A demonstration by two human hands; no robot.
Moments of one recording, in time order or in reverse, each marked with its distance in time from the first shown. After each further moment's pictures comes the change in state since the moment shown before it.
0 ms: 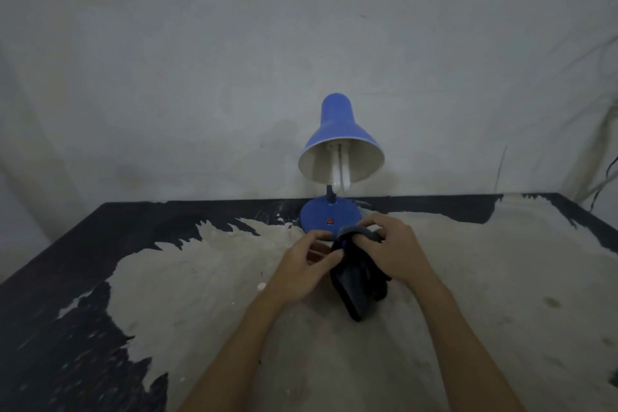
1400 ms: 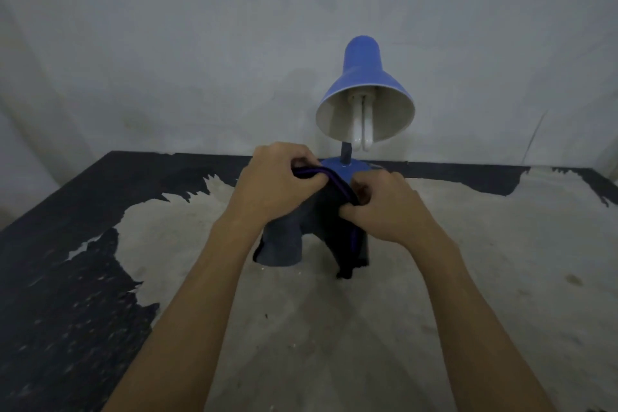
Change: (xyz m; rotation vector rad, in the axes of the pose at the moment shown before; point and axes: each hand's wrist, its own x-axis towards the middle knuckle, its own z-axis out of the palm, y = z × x) left_hand -0.004 0.068 -0.073 0.456 0.290 0.235; right_hand -0.011 -0.067 -0.002 -0.323 -0.241 -0.151
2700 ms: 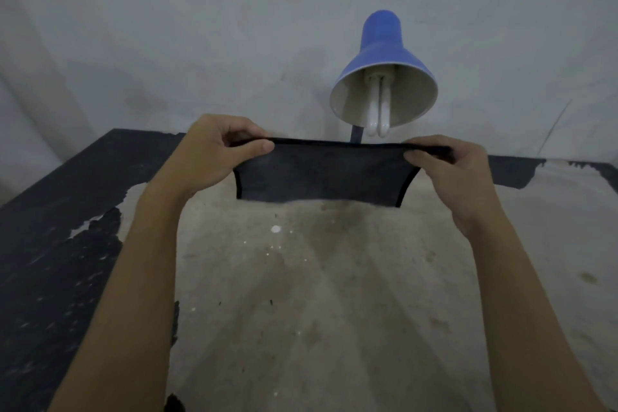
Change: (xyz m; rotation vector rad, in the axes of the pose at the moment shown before) left_hand -0.007 -0.045 -0.066 -0.226 -0.083 -0.124; right_hand 0.000 0.041 -0.027 0.767 0.404 0.129
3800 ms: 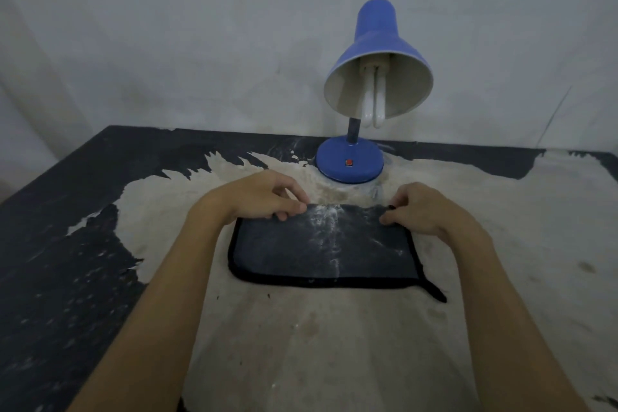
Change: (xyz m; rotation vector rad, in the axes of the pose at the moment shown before) left_hand -0.002 -0.024 0.062 0.103 -0.581 -0.349; right_hand -0.008 0.032 0.012 -0.781 -0.471 0.455
